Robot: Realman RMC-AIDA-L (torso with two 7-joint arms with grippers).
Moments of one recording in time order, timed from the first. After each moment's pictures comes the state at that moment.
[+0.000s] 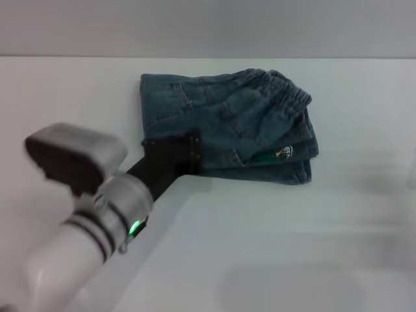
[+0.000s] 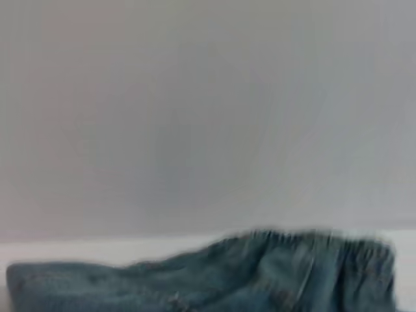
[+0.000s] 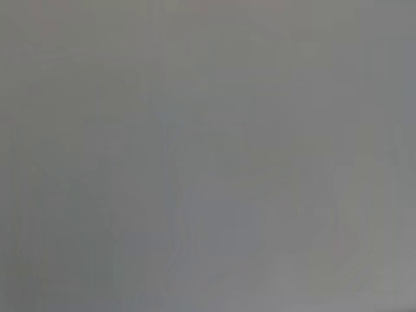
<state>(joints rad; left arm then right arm) -0.17 -2.05 -0.87 -1.07 2.57 0.33 -0.03 -0.01 2.06 1.31 0.69 -2.92 -0.89 0.28</state>
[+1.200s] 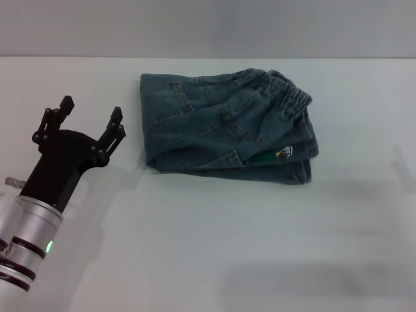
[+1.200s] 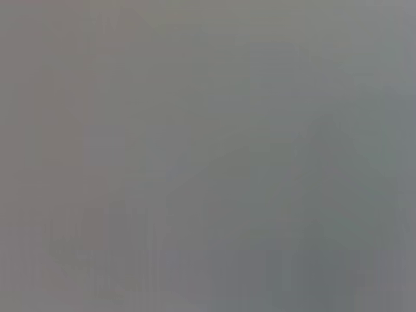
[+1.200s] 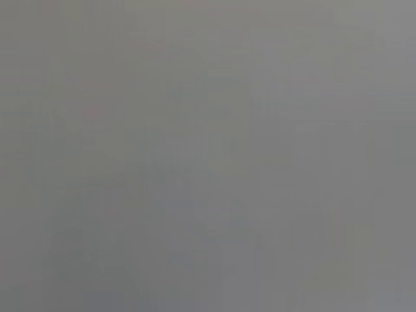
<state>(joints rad) -0.04 -2.06 -0.95 -0.77 2.67 0.97 0.08 -0.01 2.08 1.26 0.60 -2.88 -1.22 0.18</state>
